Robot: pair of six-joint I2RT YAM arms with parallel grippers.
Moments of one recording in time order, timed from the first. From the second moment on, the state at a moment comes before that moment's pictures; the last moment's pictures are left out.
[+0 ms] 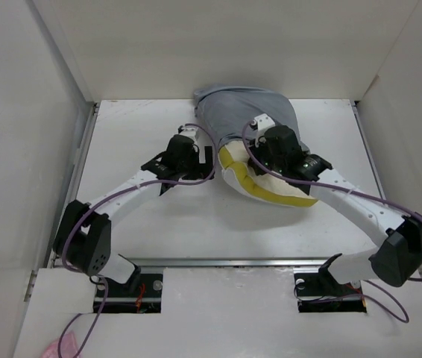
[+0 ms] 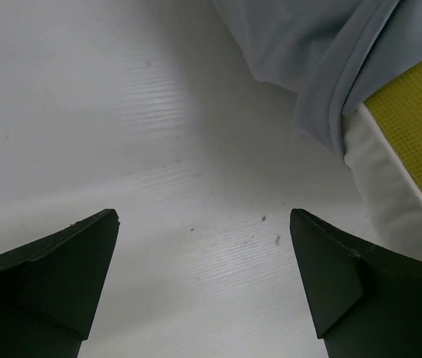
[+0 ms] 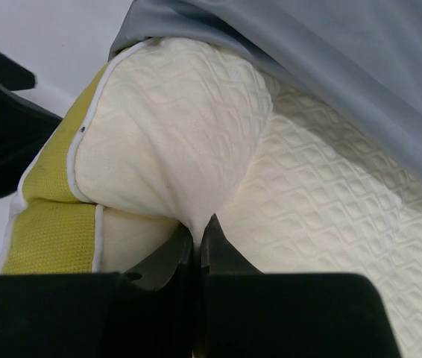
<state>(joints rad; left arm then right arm) -0.55 1.43 0.99 -0.27 -0.05 -0.44 0.65 1.38 1.17 -0.39 0.11 0.14</state>
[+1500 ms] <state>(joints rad) -0.63 1.48 1.09 0.06 0.07 -0.35 0.53 1.28 1.10 -0.35 0.05 0.16</state>
